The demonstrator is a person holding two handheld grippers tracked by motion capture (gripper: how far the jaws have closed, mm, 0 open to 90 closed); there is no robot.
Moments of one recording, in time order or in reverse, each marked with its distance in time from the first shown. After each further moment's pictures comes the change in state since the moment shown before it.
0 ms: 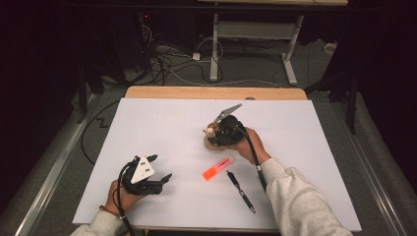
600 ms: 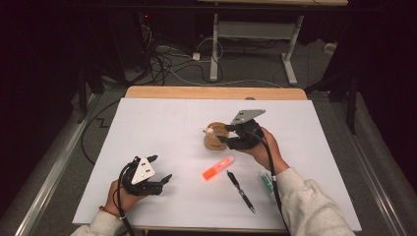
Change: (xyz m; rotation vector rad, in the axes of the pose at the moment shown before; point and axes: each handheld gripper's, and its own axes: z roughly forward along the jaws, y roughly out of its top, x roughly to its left) left arm -0.001 0.000 -0.001 0.008 0.003 0.011; right arm 0.014 -0.023 -0.062 -0.191 -0.136 -0.064
